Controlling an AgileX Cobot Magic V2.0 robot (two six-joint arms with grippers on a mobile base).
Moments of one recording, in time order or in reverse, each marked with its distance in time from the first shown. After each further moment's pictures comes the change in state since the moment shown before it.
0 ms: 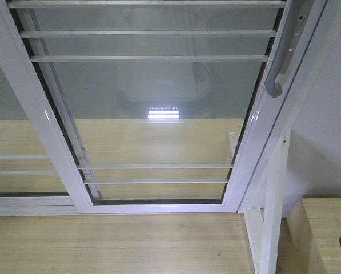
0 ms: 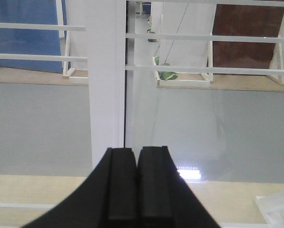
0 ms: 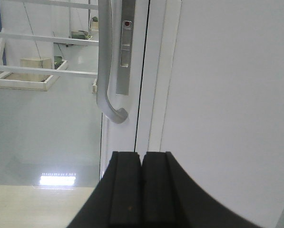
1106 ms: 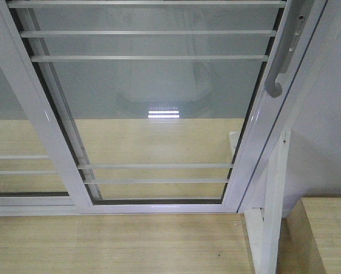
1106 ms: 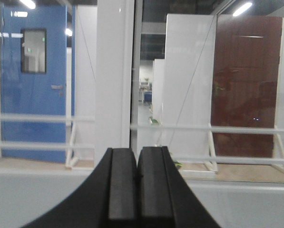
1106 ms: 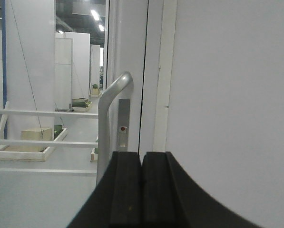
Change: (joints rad) left arm 0.000 0.033 -0.234 -0.005 -0.155 0.030; right arm 0.000 0.100 -0.314 0.033 -0.030 -0.012
